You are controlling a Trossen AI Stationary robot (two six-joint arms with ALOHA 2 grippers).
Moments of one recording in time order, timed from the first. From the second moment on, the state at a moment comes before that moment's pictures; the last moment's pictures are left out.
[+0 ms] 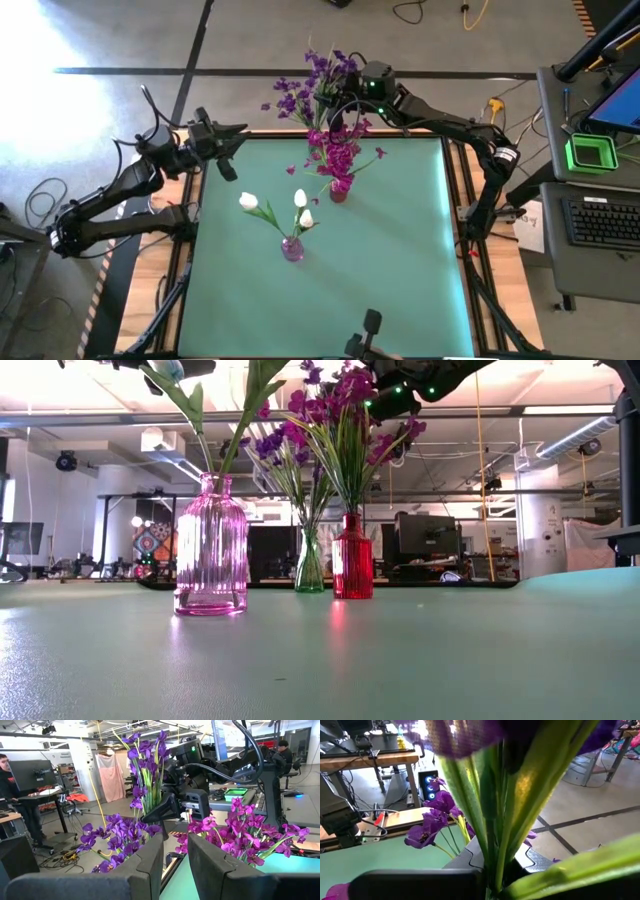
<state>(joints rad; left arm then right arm) 0.52 0.67 0.77 -0.02 0.03 0.12 -0.61 1.80 1.61 0.00 -0.29 -0.09</state>
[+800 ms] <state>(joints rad) 0.52 0.67 0.77 -0.02 0.03 0.13 -0.61 1.83 1.60 0.01 -0.29 -0.08</state>
